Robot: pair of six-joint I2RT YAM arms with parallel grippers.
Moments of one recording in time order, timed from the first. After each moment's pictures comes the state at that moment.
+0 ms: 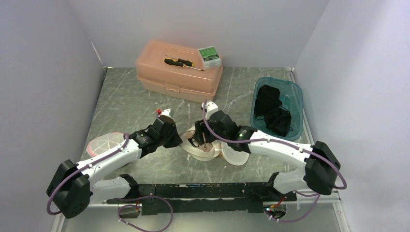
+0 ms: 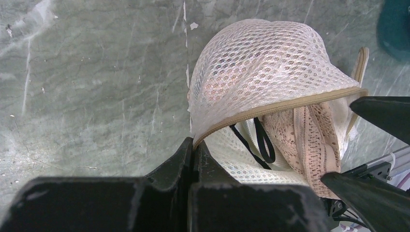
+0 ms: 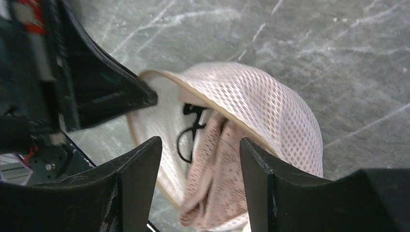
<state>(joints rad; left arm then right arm) -0.71 1.12 0.66 -0.34 -0.08 -0.80 0.94 1.32 0.83 -0.10 0.06 0.42</state>
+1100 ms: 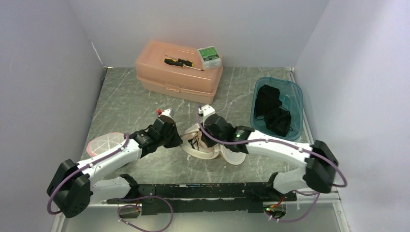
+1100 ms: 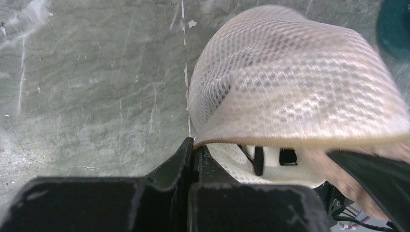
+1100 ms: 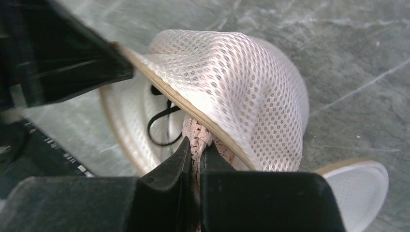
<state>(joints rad) -0.71 1.13 0.66 -0.33 -0.07 -0.81 1.01 1.40 0.97 -0.34 0.20 0.39</state>
